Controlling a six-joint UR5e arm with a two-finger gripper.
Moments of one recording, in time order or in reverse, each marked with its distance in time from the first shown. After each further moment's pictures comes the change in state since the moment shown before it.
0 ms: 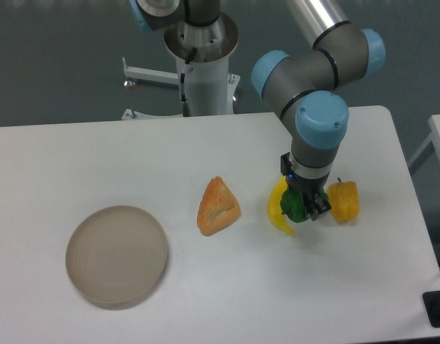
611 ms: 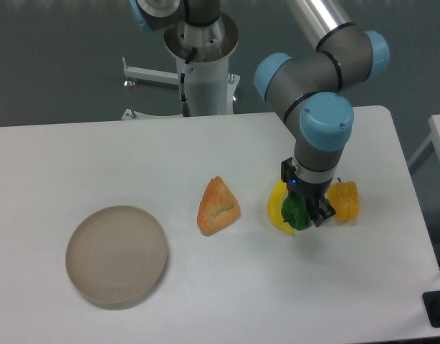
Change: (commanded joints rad) arm -0.008 -0.087 0.126 0.026 -0.048 -0.095
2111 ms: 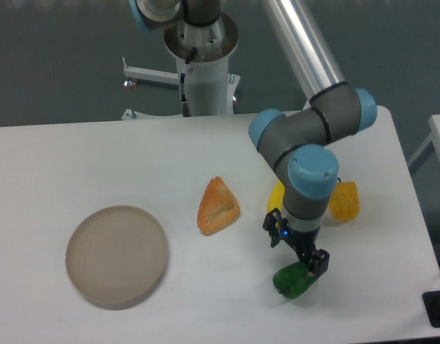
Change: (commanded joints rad) arm -0.032 0.033 -0.153 0.181 -0.065 -0.249
